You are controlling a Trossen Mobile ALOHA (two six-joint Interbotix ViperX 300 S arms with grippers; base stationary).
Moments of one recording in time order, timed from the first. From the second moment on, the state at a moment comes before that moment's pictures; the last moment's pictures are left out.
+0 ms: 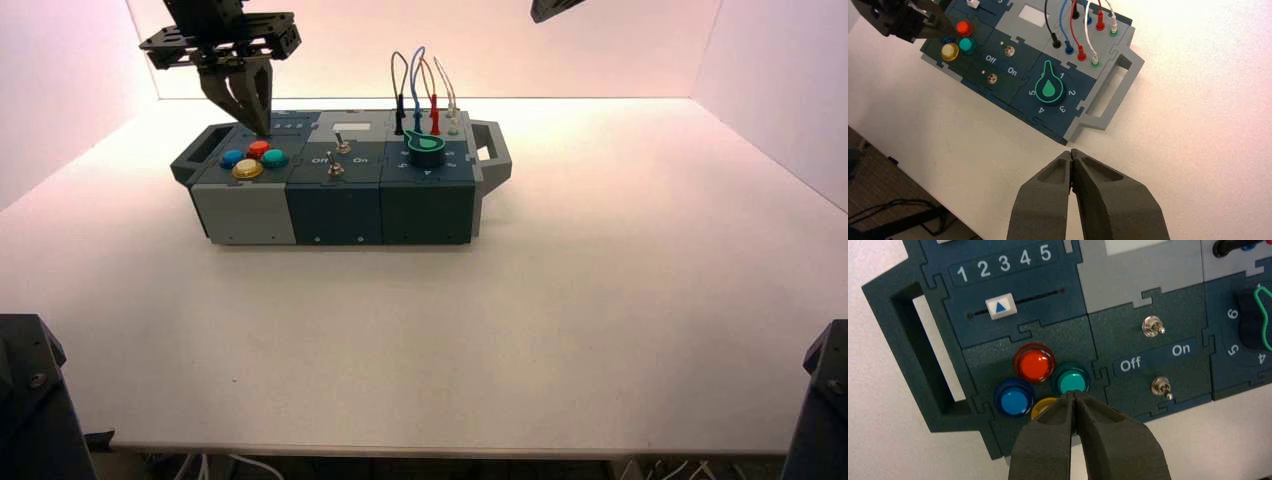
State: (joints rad) left arm -0.25 0.05 0.62 -0.19 0.72 0.12; right arm 0.53 -0.42 0.72 0.20 0.68 -0.08
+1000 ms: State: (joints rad) left arm -0.30 0.12 0.59 -0.20 0.72 0.12; right arm 0.53 -0.43 0.74 0.20 0.68 -0.08
